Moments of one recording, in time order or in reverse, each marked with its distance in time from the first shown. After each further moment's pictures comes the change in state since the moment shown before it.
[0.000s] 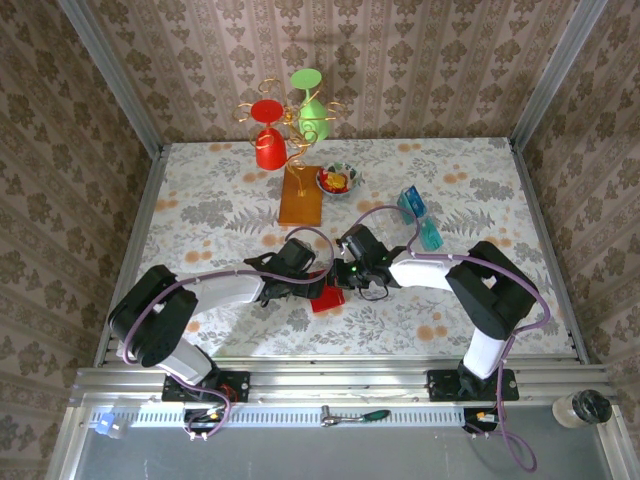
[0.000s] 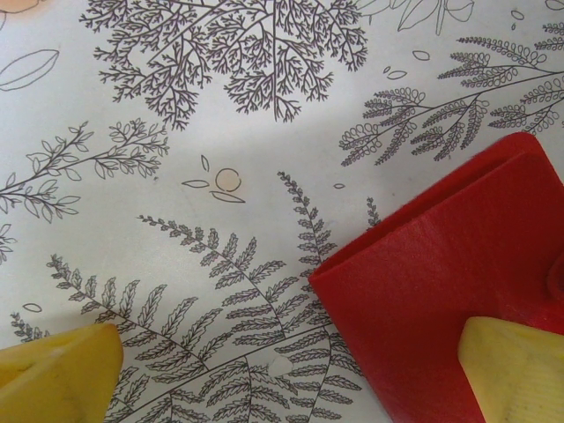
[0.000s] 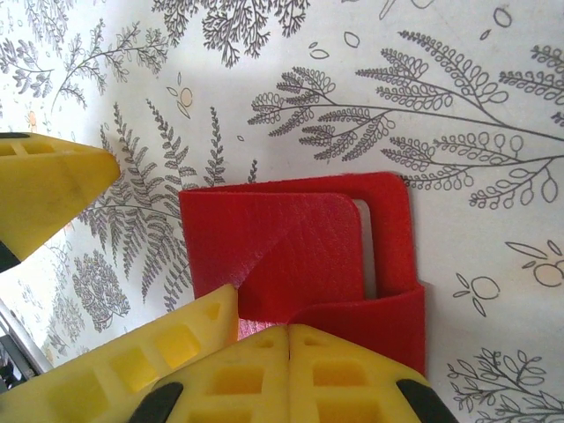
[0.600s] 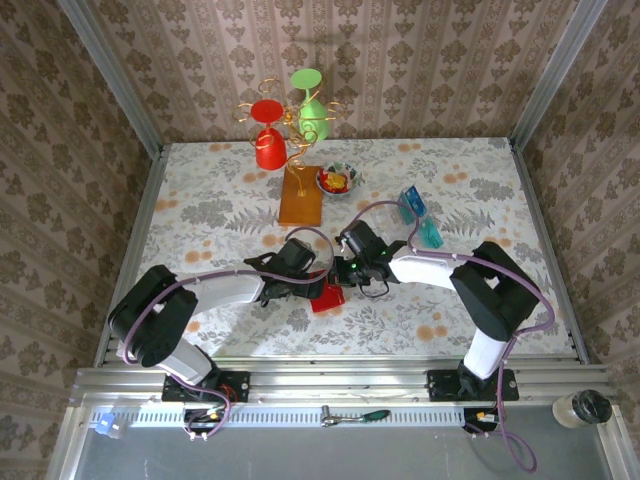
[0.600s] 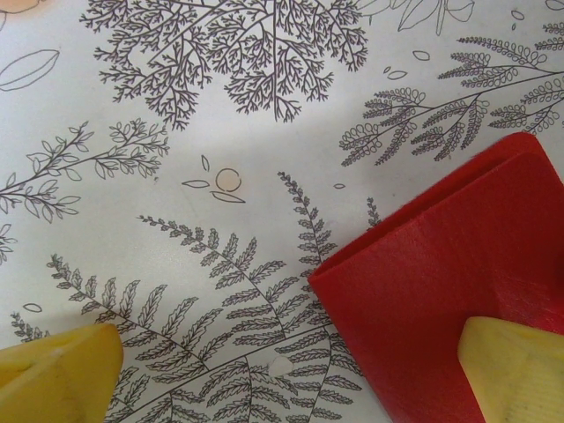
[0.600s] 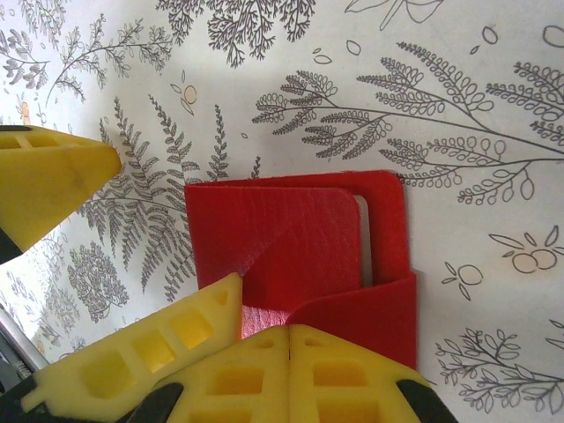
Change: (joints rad) left arm 0.000 0.000 0.000 0.000 0.000 0.000; right arm -0.006 -0.013 0.055 -0.111 0.008 -0.041
